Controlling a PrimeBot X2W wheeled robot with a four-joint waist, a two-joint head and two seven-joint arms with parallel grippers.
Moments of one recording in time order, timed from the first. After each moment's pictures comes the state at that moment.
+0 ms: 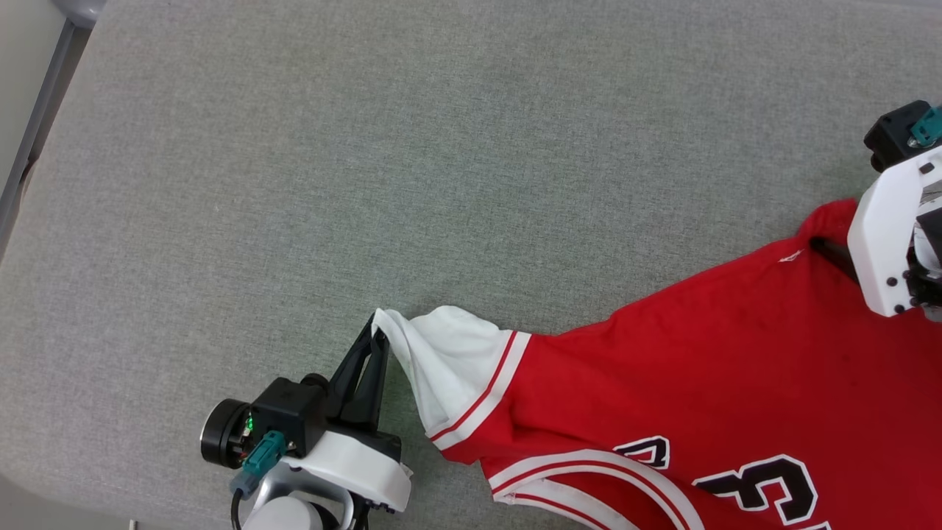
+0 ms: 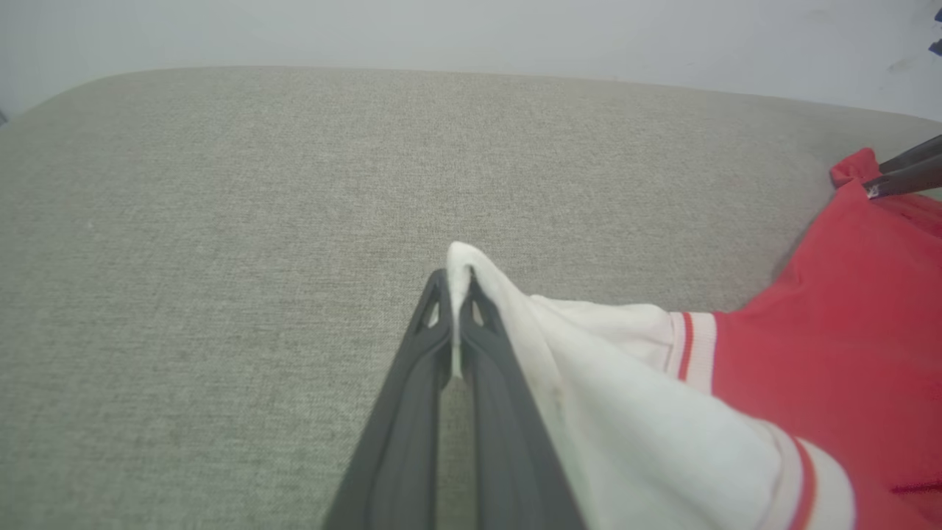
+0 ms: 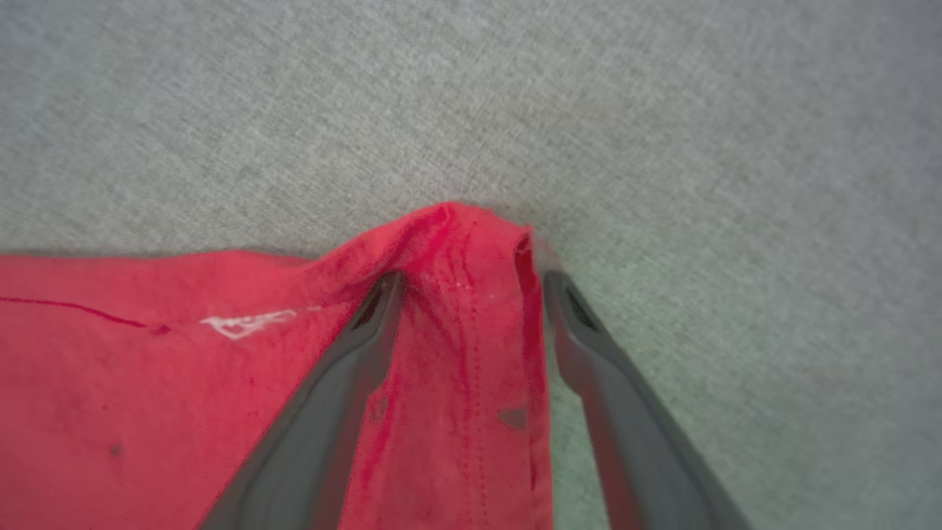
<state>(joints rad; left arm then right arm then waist) -0.16 0.28 -0.47 0.04 -0.40 0.15 -0.25 -0.79 -0.66 0.57 0.45 0.64 0.13 0.79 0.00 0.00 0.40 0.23</state>
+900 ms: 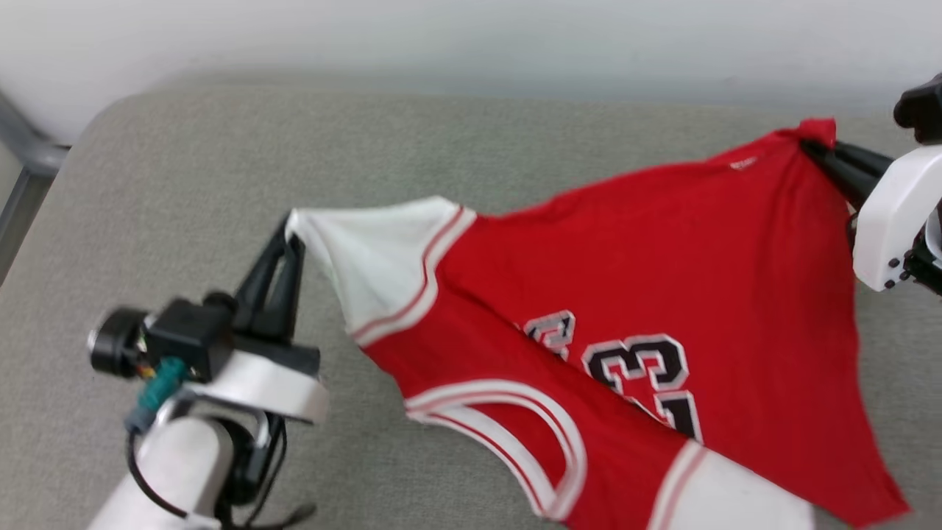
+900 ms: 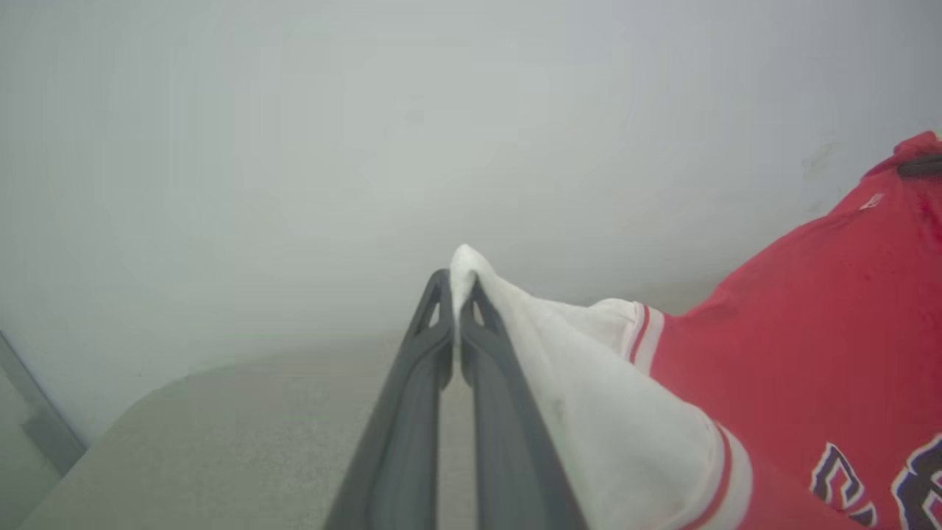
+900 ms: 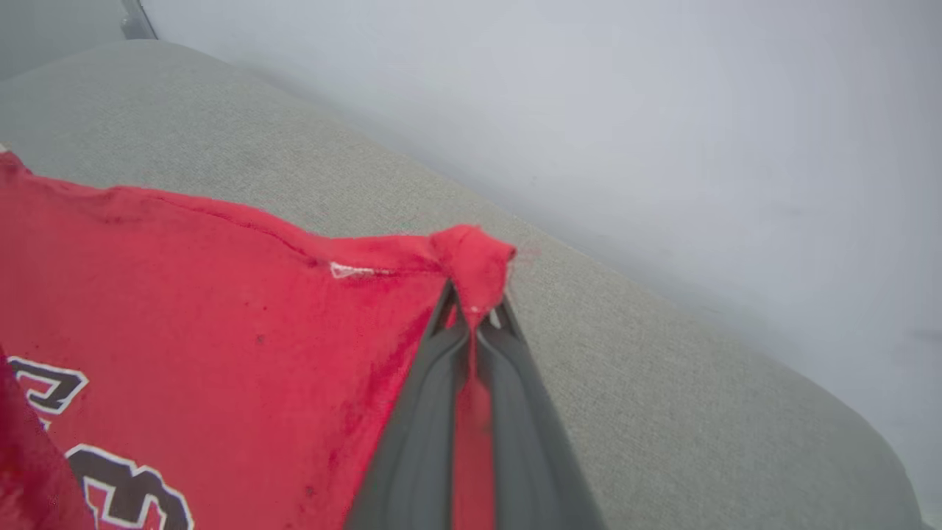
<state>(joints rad) -0.27 0.41 -0.37 -0.03 -0.38 0.14 -0.22 -0.84 -0.72 0.68 0.38 0.78 0.13 0.25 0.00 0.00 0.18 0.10</state>
